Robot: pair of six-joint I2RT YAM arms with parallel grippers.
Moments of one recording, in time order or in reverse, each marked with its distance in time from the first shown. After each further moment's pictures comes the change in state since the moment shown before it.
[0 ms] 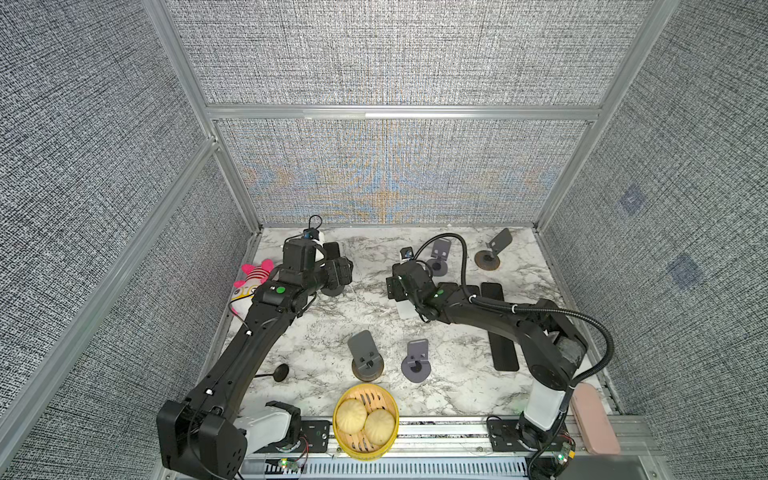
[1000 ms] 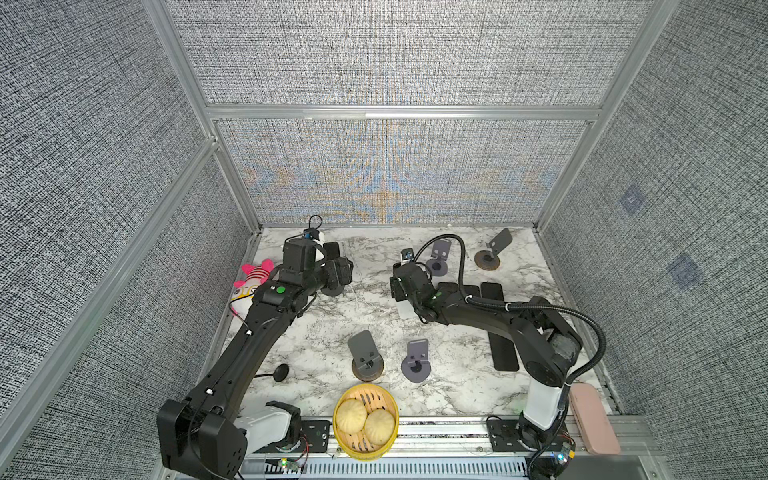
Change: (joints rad) left arm 0.000 0.002 0.000 0.000 0.001 0.000; right arm -0.007 0.029 -0.012 0.057 0.037 -0.019
